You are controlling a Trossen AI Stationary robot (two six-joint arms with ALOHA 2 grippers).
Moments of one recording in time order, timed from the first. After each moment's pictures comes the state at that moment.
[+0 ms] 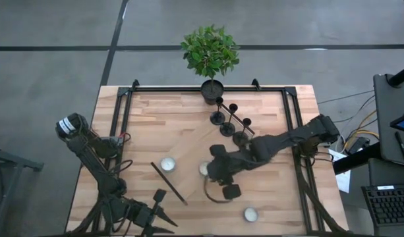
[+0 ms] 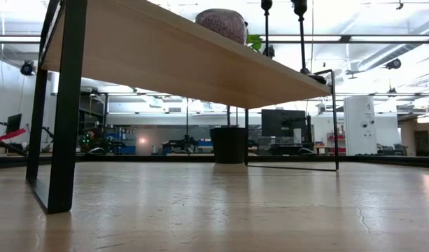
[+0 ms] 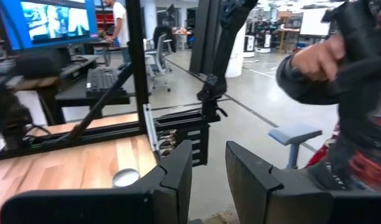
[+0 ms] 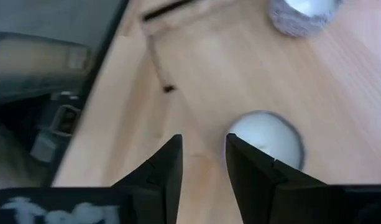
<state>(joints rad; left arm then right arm) -0.95 1.49 0.96 0.54 -0.57 -0.06 0.35 1.79 1.73 -0.84 0.00 0.11</state>
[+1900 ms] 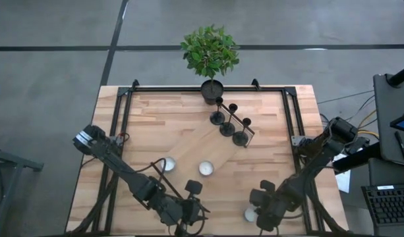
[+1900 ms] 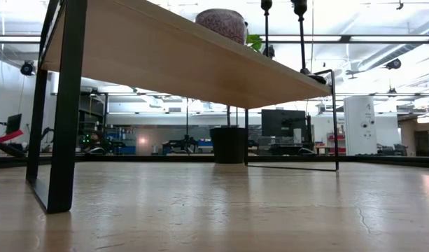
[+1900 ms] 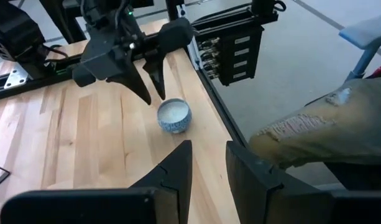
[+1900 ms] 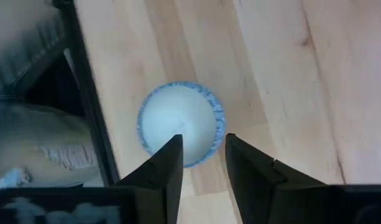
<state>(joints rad) -0.66 1.76 1.45 -0.17 -0.36 -0.11 0.86 1.64 1.03 -0.55 0.15 1.18</state>
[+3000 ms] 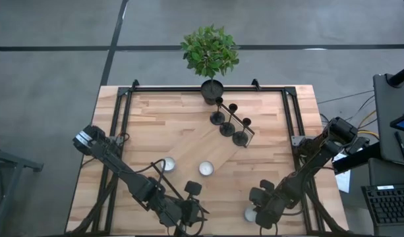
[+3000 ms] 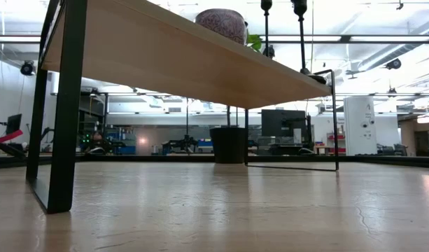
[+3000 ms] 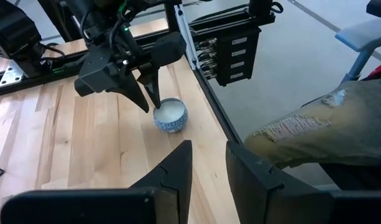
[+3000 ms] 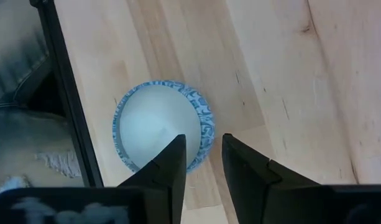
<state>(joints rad) -0.67 1.76 1.45 -0.17 -0.36 -0.13 0.86 1.64 0.91 -0.40 0.15 1.22</state>
